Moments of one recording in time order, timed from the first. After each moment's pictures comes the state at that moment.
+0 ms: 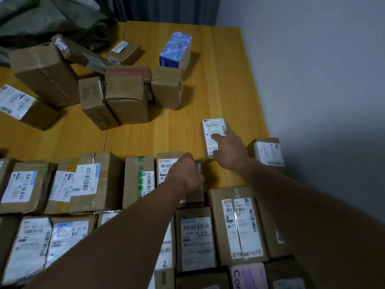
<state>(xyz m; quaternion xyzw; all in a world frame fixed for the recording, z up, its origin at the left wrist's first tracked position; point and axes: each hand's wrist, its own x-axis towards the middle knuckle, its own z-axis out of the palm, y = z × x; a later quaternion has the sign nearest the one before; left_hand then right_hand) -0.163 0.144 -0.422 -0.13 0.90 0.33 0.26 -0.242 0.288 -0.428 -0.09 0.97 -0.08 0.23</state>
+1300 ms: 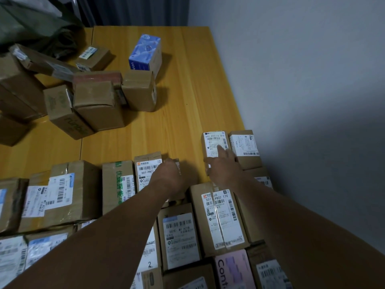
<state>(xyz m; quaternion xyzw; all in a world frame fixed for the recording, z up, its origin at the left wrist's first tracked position) -0.159 0.165 -0.424 -0.14 0.91 0.28 0.28 -0.187 0.342 -0.435 -0.08 0.96 -0.05 0.26</state>
